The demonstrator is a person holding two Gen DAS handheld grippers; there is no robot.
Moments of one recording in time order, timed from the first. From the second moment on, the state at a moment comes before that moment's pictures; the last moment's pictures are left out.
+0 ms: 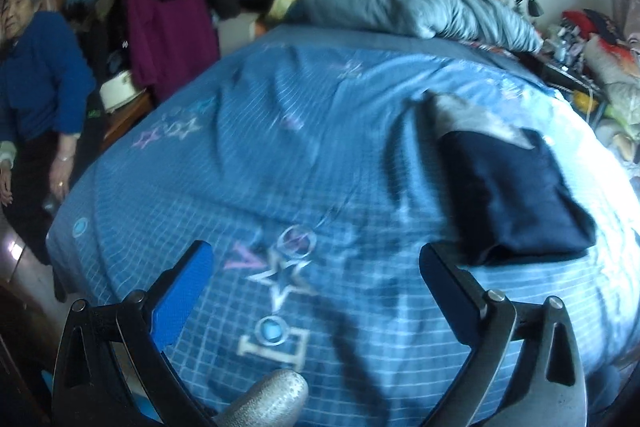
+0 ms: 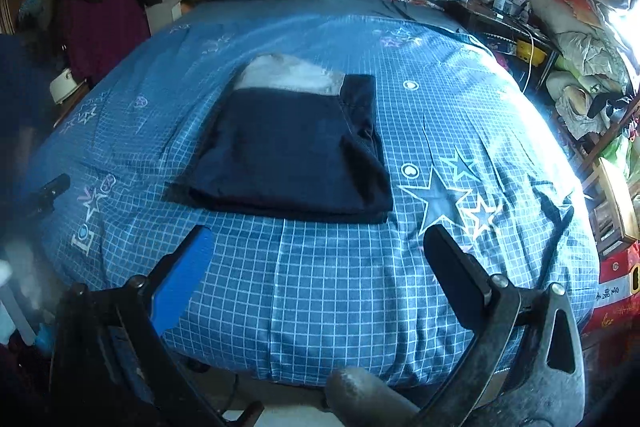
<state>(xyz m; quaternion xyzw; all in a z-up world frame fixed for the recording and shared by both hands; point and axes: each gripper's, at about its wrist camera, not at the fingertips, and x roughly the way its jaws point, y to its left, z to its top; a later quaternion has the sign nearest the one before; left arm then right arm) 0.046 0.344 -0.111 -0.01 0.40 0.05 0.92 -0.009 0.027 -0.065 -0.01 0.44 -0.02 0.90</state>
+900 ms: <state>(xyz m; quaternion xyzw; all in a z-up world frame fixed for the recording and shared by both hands) 0.045 0.438 -0.225 -0.10 0.50 0.09 0.86 0.007 0.077 -0.116 -0.02 0.52 0.01 0.85</state>
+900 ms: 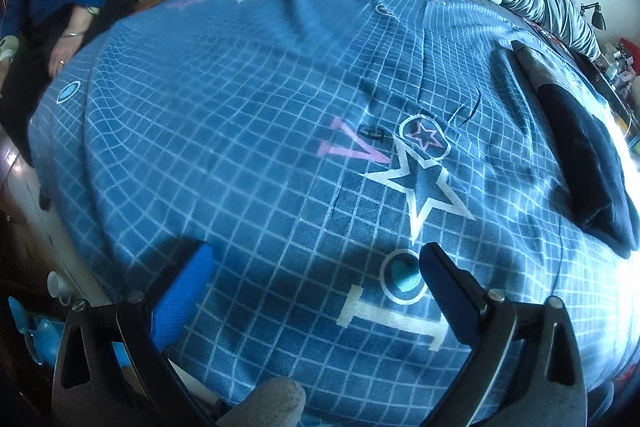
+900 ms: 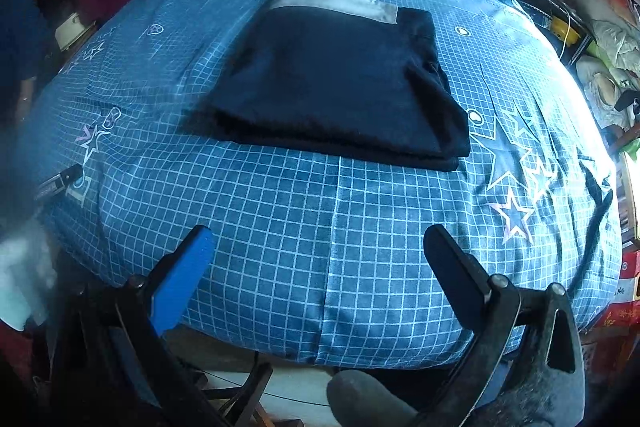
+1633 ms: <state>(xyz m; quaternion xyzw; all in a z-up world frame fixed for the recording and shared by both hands) 0.052 0.410 -0.190 -0.04 0.48 0.07 0.87 -0.009 0.036 -0.112 0.00 0.50 -0.02 0.87</state>
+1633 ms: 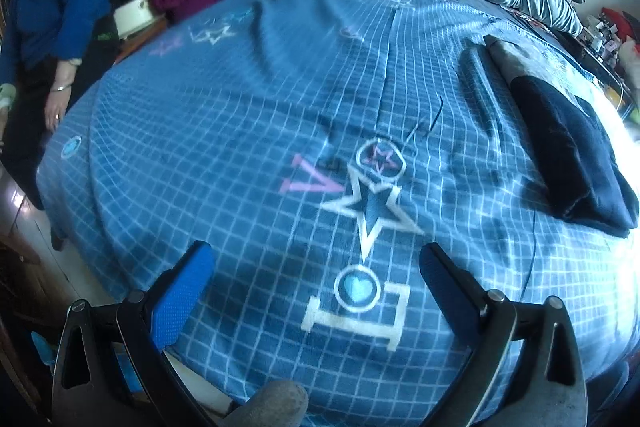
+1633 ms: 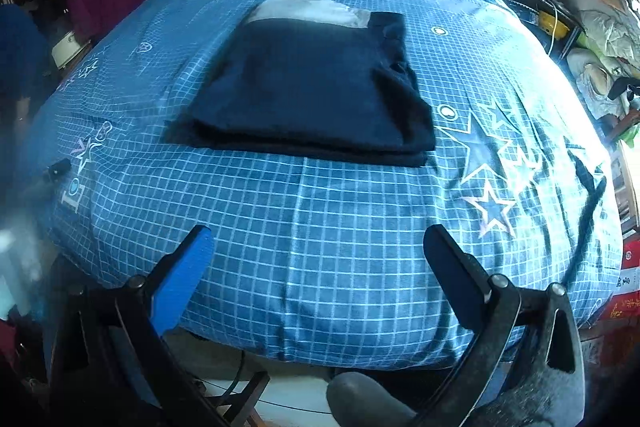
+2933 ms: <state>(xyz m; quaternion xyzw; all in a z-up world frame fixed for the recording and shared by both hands) 0.091 -0.007 -0.170 0.17 0.40 -0.30 0.85 0.031 -0.339 -0.176 0.08 0.47 -0.21 0.86</state>
